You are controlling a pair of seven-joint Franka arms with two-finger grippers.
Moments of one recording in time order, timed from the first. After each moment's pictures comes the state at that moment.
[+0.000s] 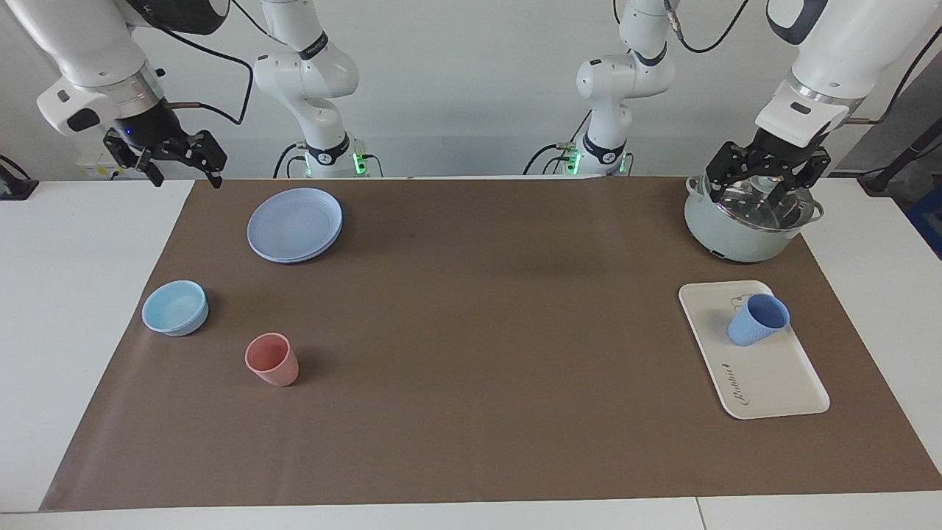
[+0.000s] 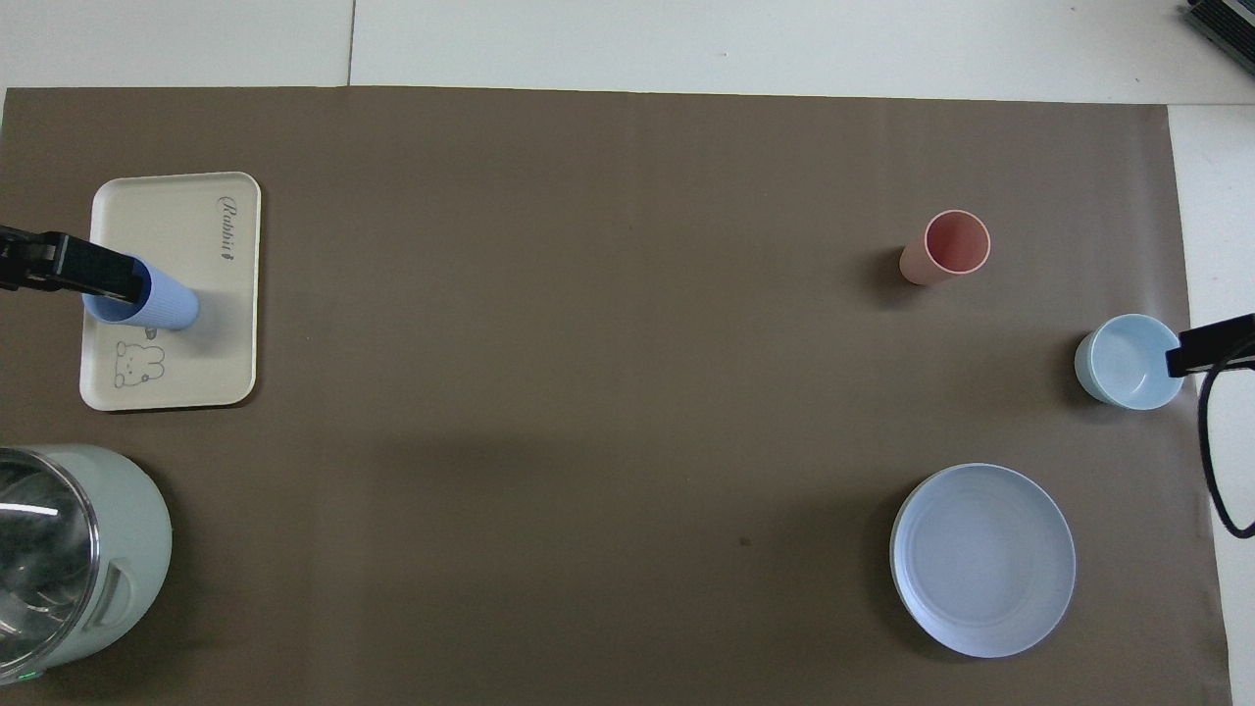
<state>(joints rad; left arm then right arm) 0.07 0.06 -0.14 -1.43 0.01 1.51 0.11 0.00 -0.07 -0.10 -1.62 -0.05 1.50 -0.07</state>
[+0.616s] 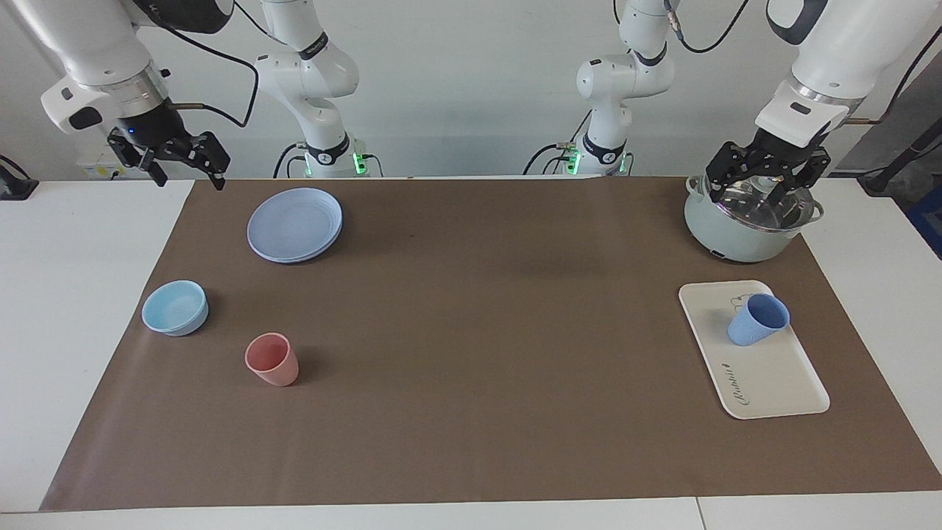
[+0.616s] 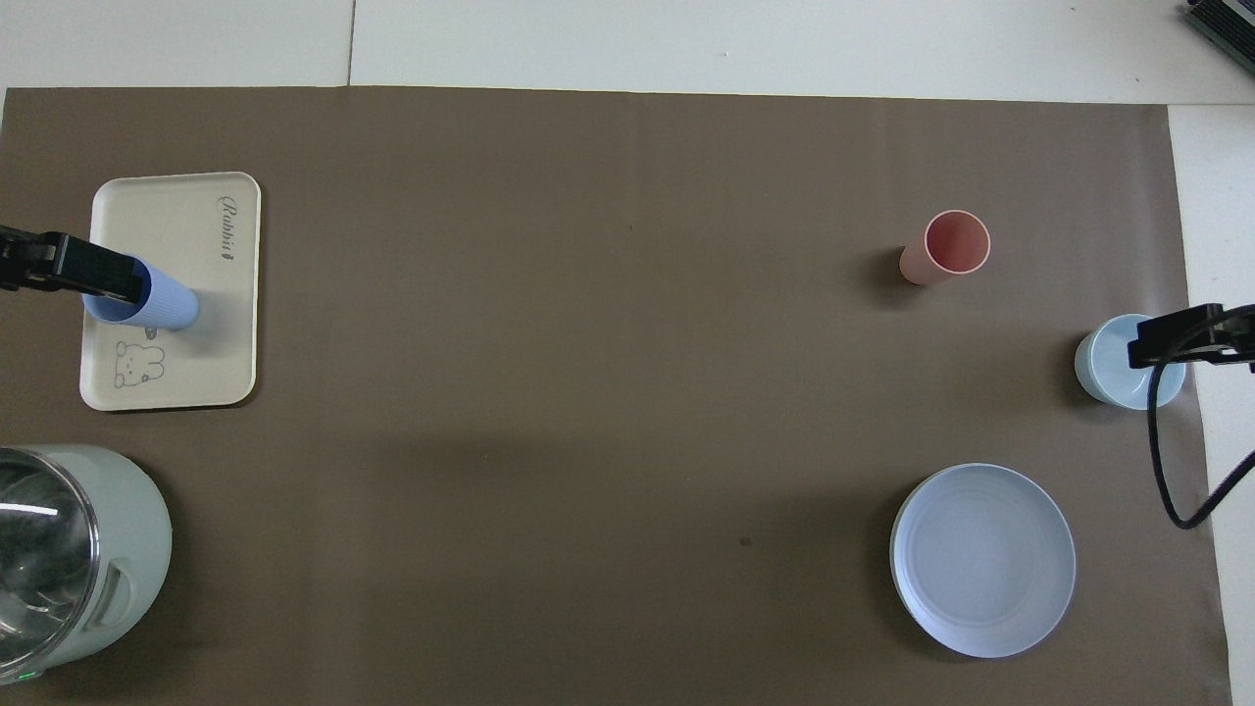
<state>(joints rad) 0.07 0.06 -0.14 -1.43 0.01 1.51 0.11 0.05 -0.07 -0.09 -1.62 -0.04 1.51 0.02</state>
